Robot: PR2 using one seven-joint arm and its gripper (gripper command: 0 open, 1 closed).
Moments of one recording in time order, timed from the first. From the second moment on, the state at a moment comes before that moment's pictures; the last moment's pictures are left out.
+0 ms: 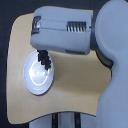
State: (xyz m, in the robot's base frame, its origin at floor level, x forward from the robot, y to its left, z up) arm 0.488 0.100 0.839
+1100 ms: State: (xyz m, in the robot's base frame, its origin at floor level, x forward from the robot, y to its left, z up) arm 0.451 0.118 0.744
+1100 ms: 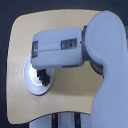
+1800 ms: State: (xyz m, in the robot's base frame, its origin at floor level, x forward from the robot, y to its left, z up) arm 0.459 0.109 0.726
